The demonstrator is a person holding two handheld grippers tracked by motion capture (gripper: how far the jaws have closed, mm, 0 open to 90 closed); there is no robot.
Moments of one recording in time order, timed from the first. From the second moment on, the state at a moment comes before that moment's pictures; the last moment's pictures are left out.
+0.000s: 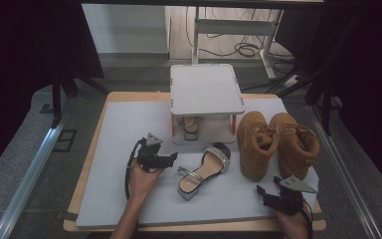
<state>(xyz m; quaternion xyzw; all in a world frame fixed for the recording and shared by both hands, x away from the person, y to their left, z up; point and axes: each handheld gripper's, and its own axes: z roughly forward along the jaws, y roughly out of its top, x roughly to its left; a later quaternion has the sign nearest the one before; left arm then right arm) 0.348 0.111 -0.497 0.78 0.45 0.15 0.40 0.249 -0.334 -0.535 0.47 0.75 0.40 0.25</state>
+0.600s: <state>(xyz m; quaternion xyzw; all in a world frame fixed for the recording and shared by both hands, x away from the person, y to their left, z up) 0.293 0.122 -0.495 0.80 0.42 0.13 0.41 0.249 -0.334 -0.535 0.47 0.75 0.40 0.25</state>
